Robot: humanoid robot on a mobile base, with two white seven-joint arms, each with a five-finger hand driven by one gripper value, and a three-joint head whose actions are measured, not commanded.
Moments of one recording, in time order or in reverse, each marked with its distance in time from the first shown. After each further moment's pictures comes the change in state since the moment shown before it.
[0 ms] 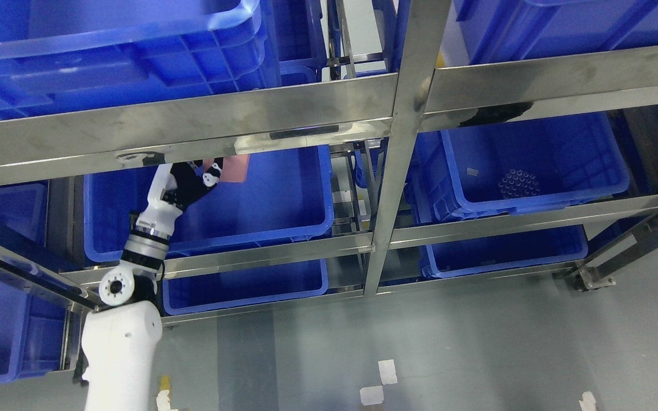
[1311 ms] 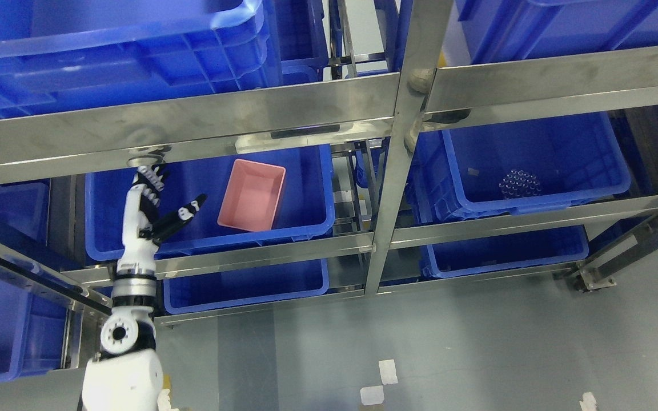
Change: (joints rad) left arm 0.336 -0.046 0.026 -0.331 -0.083 0.039 0.496; right arm 0.000 0.000 0.000 0.000 0.000 0.000 -0.006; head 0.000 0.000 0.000
